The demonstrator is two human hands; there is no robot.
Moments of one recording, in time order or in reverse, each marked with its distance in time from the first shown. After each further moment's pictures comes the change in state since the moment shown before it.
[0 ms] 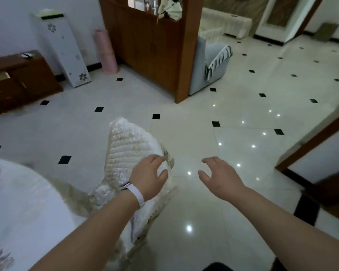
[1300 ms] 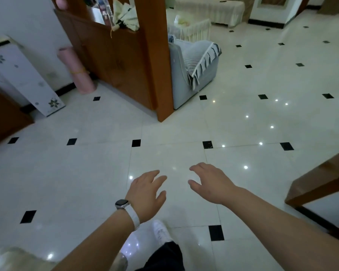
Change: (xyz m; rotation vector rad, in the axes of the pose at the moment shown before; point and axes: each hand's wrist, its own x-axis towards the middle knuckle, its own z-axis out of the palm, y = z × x) left_hand 0.475 0.130 0.109 0.253 -0.167 0.112; right_hand 0.425 0.273 -0.140 -0.005 -0.159 -0.126
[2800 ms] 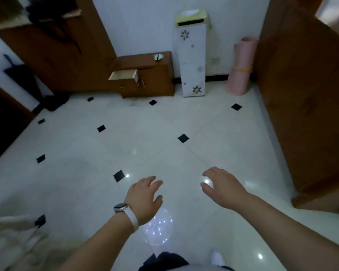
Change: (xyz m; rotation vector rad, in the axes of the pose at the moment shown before) left_hand 0.205 -0.508 -0.164 -0.095 0.061 -1.037; right_hand 0.700 -0.362 -0.035 -0.158 -0.330 -0.782
